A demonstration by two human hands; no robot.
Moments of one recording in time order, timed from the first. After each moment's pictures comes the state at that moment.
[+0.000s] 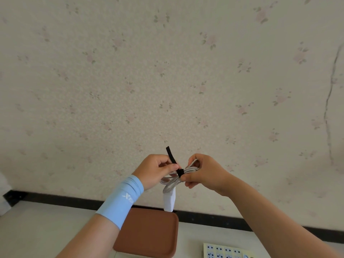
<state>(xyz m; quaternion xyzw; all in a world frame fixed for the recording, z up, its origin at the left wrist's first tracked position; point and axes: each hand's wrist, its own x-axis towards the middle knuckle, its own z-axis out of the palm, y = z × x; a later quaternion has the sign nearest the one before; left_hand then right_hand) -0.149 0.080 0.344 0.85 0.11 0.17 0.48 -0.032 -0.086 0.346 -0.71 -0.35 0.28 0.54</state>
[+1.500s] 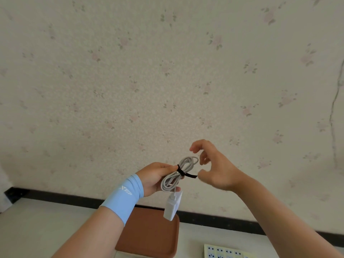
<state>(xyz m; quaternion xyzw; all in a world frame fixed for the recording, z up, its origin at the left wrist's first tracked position) -0.148 0.089 0.330 0.64 0.15 -0.02 0.75 -0.026 -0.100 0.359 -0.75 -0.51 0.08 0.41</state>
